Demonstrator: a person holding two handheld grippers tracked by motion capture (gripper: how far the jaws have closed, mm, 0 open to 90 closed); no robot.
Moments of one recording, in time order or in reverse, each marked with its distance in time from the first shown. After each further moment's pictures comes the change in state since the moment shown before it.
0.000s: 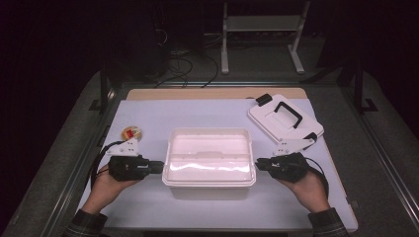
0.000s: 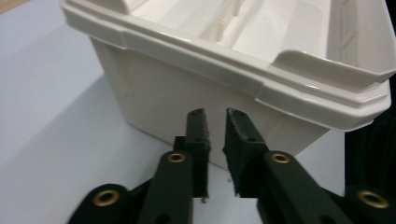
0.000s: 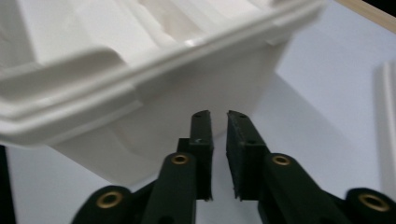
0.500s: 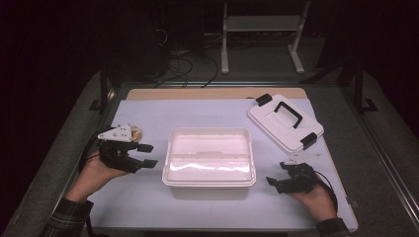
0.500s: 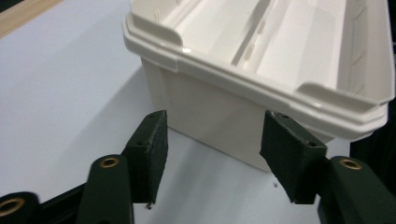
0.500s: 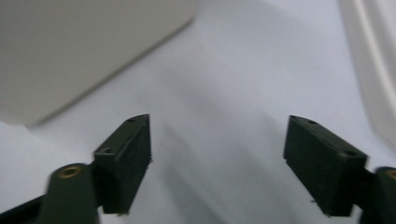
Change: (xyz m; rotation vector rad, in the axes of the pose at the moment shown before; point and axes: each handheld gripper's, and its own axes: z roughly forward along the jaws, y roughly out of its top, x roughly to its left) left arm 0.018 0.032 -0.024 0.064 0.016 0.011; right arm -0.017 -0.070 0.017 0.094 -0.139 0.175
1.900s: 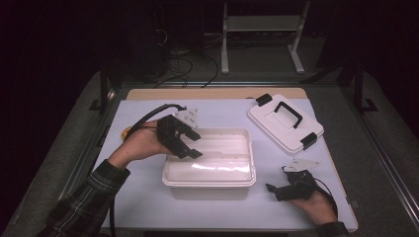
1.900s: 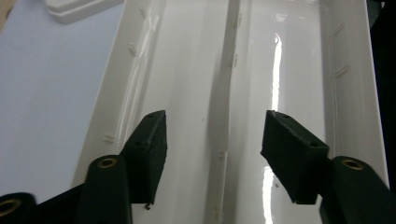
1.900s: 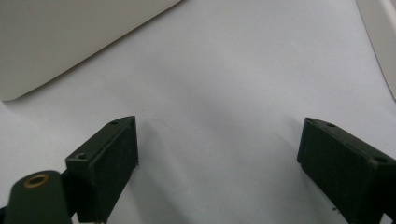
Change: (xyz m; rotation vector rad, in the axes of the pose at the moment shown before) left arm -0.030 0.128 0.090 0.287 -0.146 0.299; right arm 0.004 -0.017 0.008 -0.025 -0.013 0.001
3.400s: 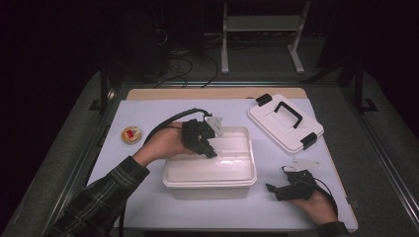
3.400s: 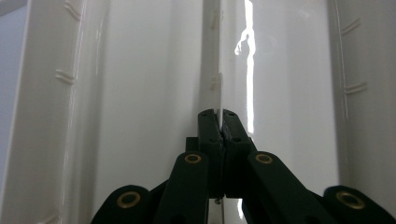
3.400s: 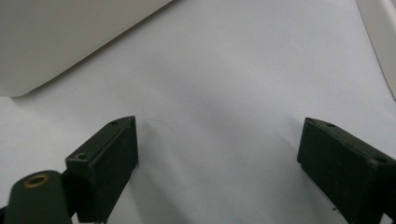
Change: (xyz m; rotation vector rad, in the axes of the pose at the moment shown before) left arm 0.001 0.034 0.037 0.137 -0.078 0.039; right arm 0.000 0.000 0.000 -0.001 0.003 0.005
